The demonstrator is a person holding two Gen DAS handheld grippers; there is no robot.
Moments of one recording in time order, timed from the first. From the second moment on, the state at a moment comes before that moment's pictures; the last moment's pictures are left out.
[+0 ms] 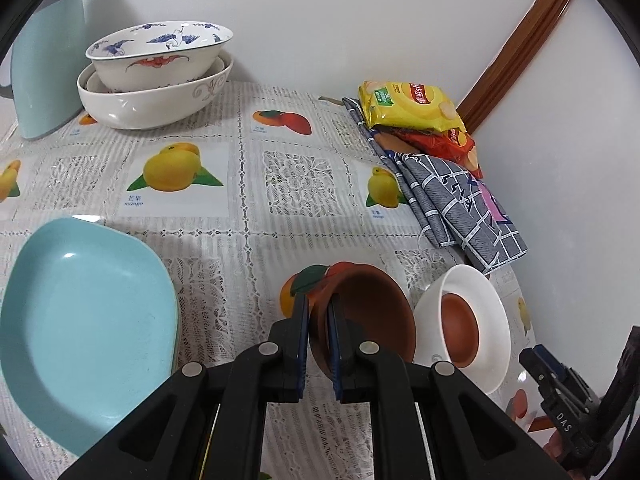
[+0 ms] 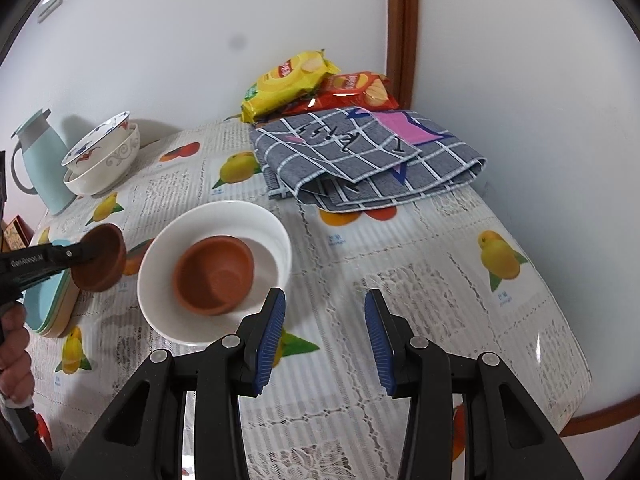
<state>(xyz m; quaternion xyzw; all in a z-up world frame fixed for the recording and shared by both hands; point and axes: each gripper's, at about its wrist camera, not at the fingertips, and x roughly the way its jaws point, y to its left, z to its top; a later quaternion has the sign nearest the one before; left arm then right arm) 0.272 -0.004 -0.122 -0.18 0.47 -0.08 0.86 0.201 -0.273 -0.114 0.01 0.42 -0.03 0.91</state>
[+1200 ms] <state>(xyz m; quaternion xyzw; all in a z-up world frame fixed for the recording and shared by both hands) 0.281 -0.110 -0.099 -0.13 0.48 -0.12 0.86 0.155 -0.318 -0.119 0.06 0.40 -0.01 0.91</state>
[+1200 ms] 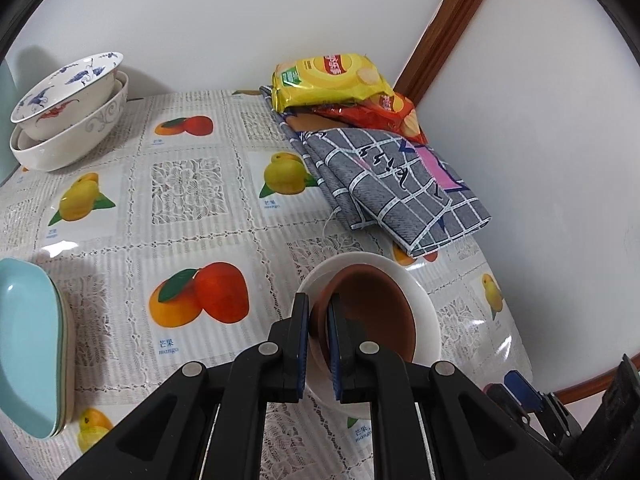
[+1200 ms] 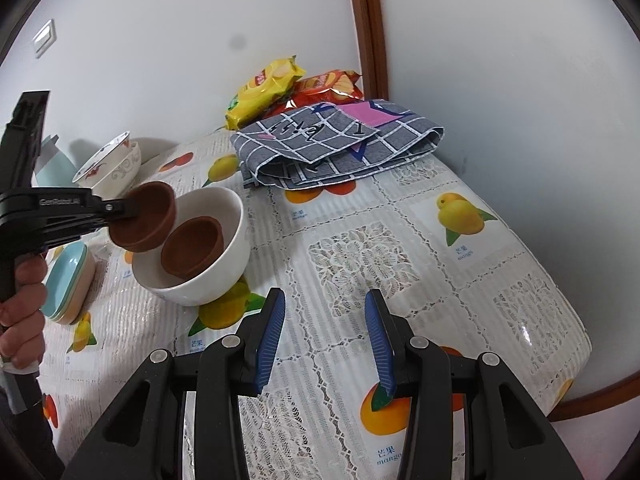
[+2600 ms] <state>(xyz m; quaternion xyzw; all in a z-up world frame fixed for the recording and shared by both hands) 0.283 -0.145 -0.125 -0.08 0.51 -0.16 0.84 0.152 -0.306 -0.130 0.07 0.41 0.01 0.91</state>
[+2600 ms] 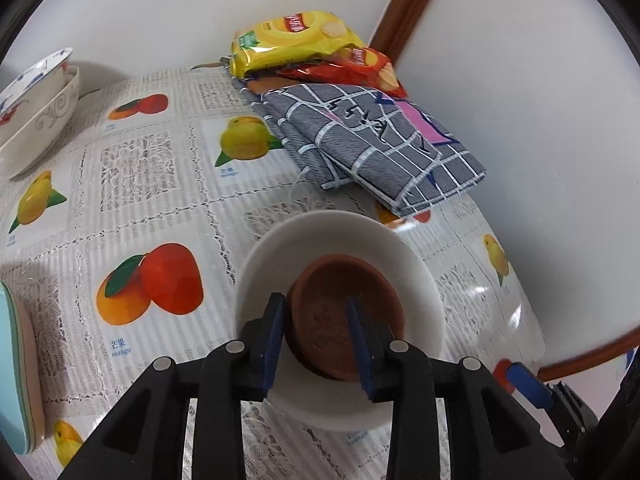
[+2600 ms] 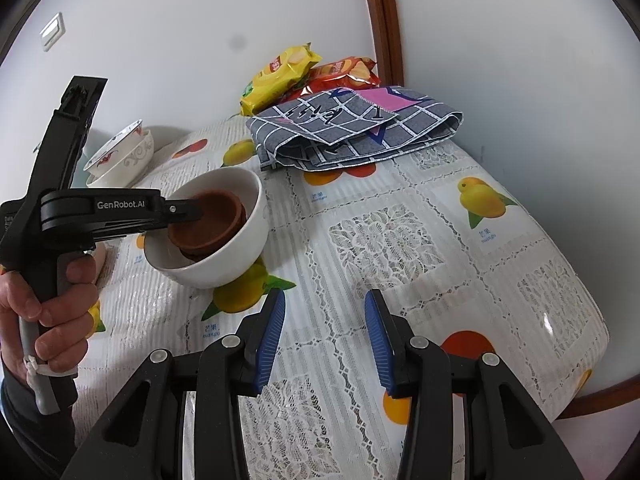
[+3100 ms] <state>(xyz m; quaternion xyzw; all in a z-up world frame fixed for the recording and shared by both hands) 0.218 -0.119 -0.074 -0.05 0.47 -0.14 0.87 0.113 -0.283 -0.097 0.06 0.39 0.01 0.92</state>
